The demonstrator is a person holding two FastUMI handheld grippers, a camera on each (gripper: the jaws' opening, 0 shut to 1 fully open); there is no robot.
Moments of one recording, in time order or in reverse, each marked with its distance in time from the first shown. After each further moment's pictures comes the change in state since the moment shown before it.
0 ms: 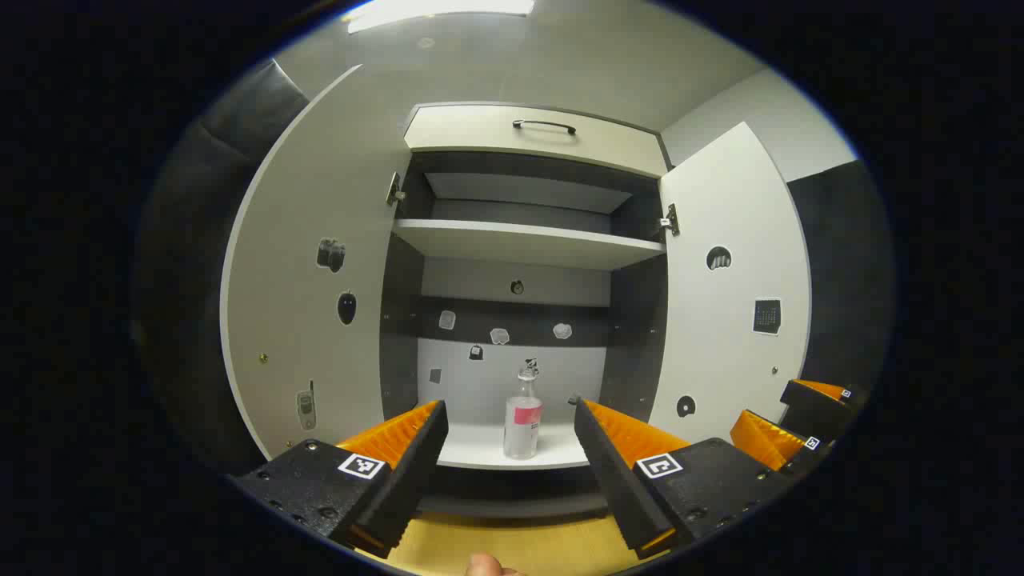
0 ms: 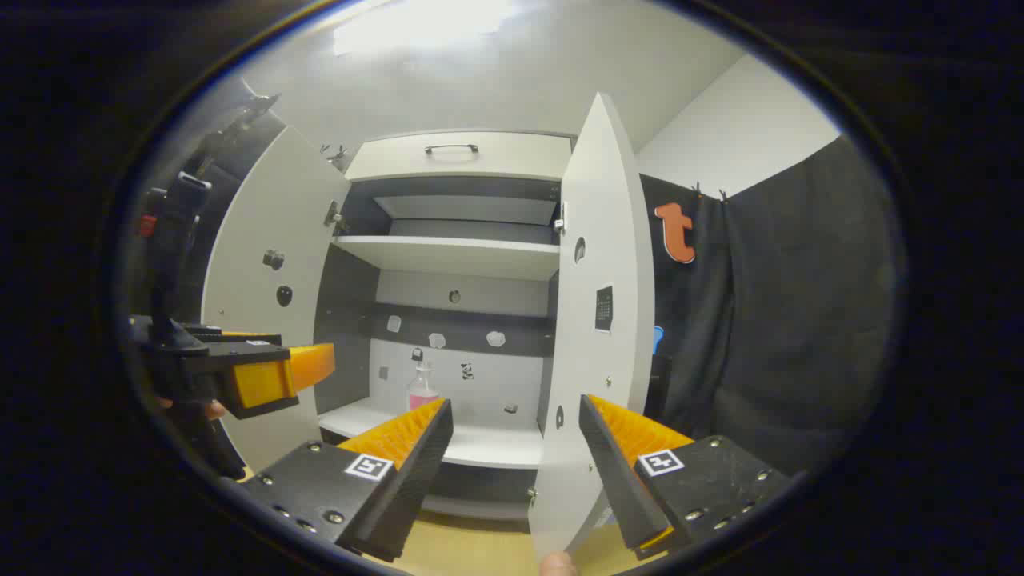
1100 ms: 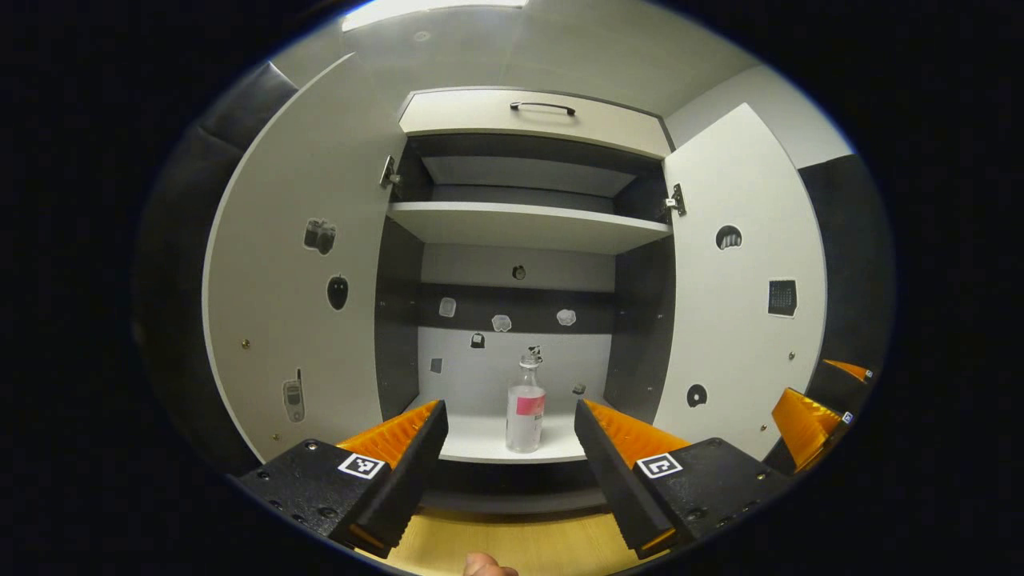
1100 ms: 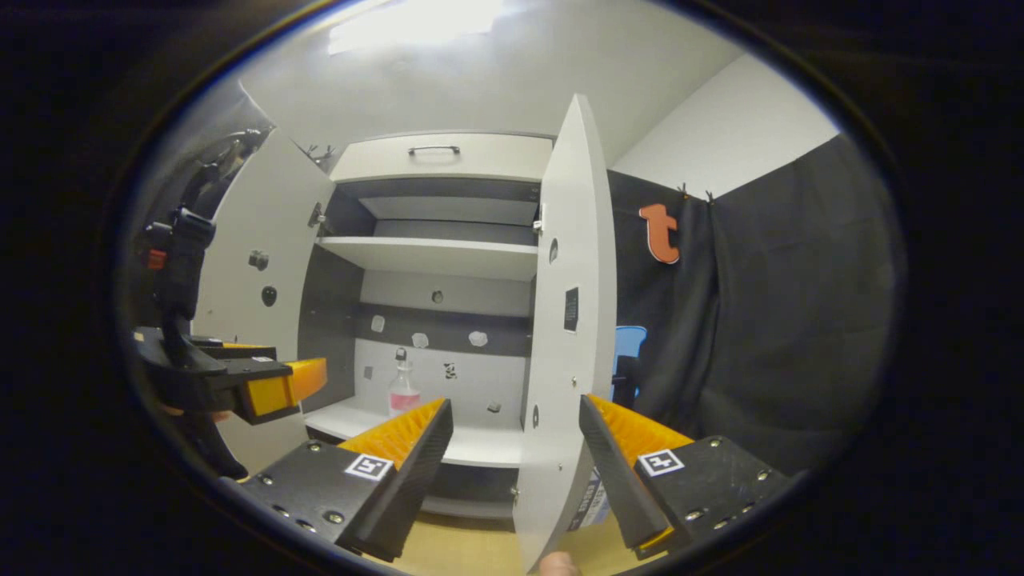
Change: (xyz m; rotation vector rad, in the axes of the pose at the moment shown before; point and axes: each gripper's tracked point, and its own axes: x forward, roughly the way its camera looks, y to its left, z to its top) left arm 0.021 0.002 -0.021 0.025 0.042 0.013; right arm -0.004 -0.028 0.004 0.006 0.004 -0.045
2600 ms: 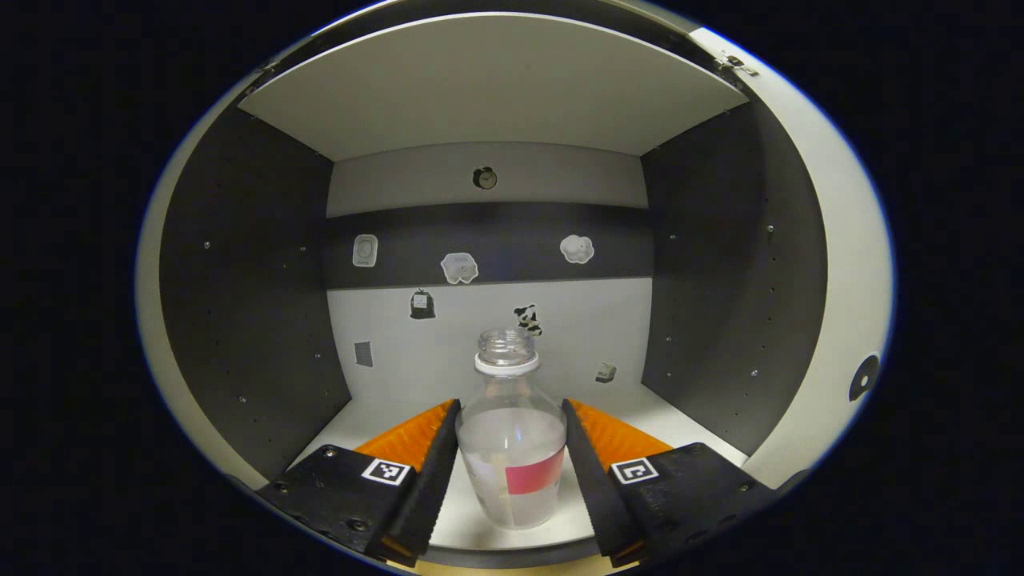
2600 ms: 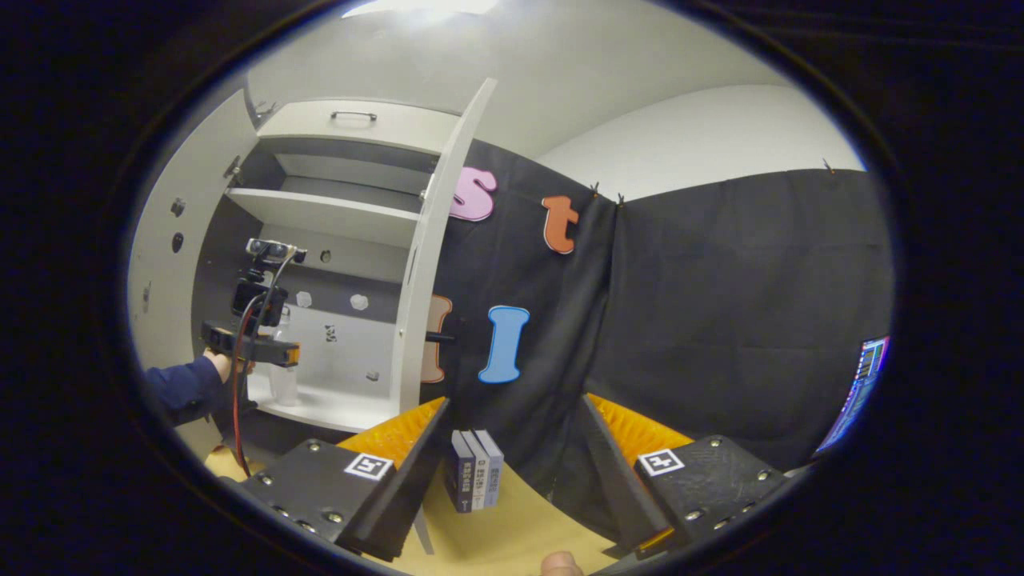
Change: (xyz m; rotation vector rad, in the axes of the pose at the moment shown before) left arm 0.251 -0.018 -0.096 0.054 0.163 -0.065; right arm -0.037 -0.127 -0.016 -0.136 0.057 -0.372
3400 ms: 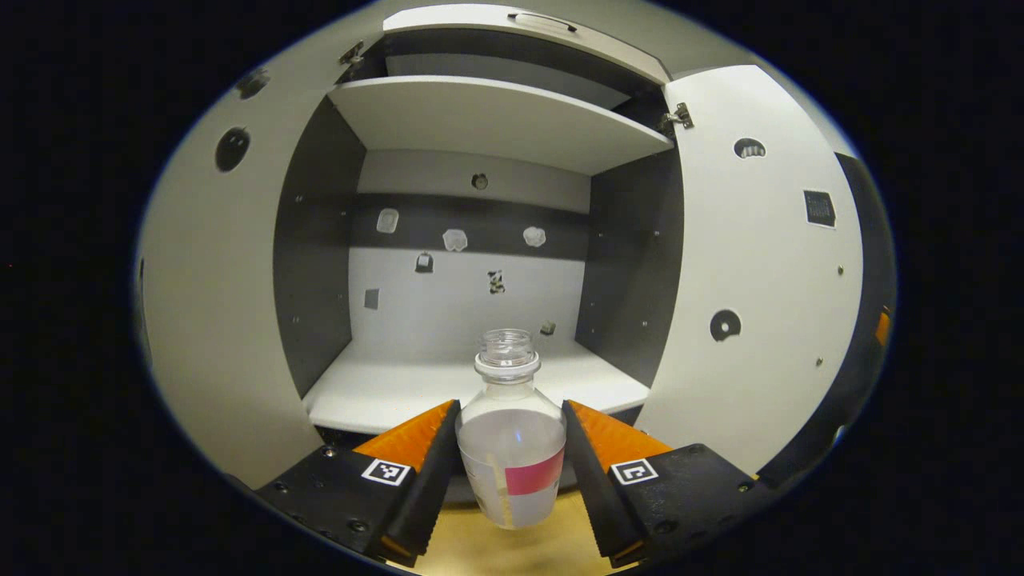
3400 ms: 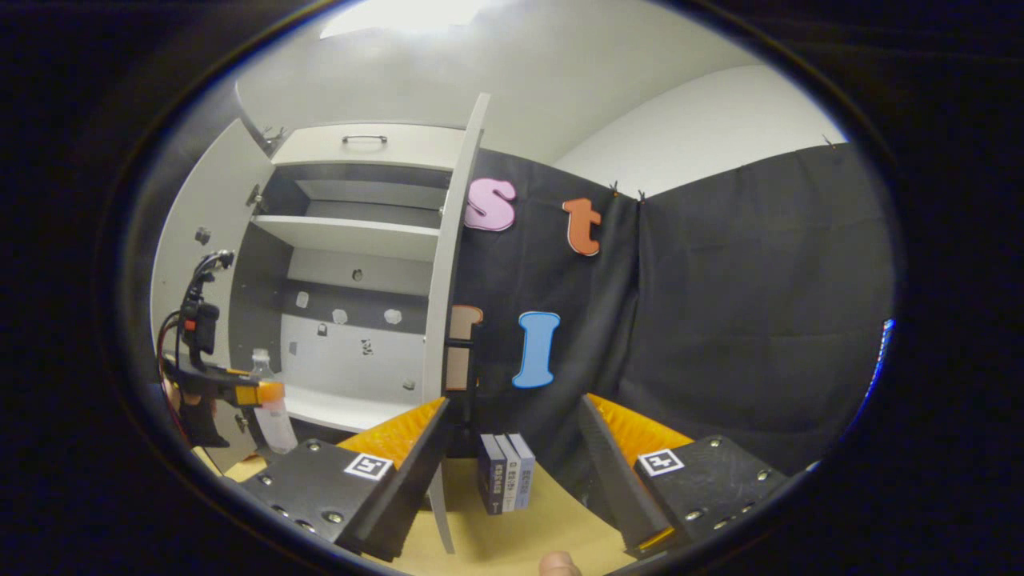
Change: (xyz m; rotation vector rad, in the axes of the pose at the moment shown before) left arm -0.178 0.004 -0.066 -0.102 0.066 -0.181; right arm -0.013 0.003 0.003 0.079 -0.018 0.149
